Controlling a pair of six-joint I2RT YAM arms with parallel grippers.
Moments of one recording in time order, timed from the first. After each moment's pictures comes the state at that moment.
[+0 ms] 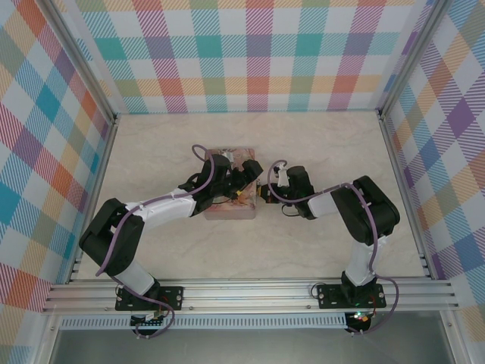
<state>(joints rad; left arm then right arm) -0.66 1.60 0.92 0.18 0.22 -1.18 0.48 1.85 0.72 0.55 -0.44 0.57</state>
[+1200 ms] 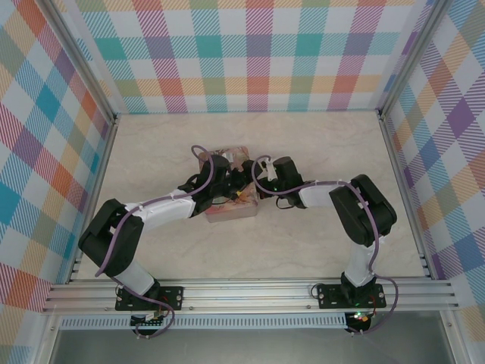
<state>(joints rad) -0.66 1.59 0.91 0.20 0.22 -1.19 0.55 1.86 0.91 0.23 -0.21 0.29</state>
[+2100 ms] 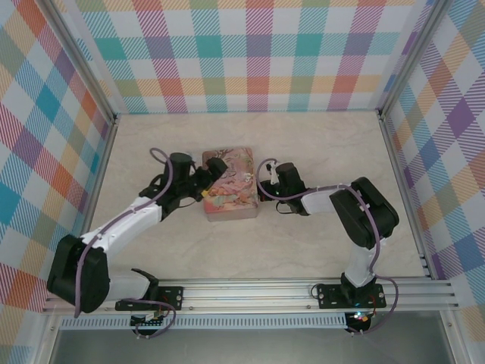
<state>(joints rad) -0.40 1.27 0.82 -0.15 0.22 -1.08 0.56 1.83 0.80 0.37 -0.21 0.46</state>
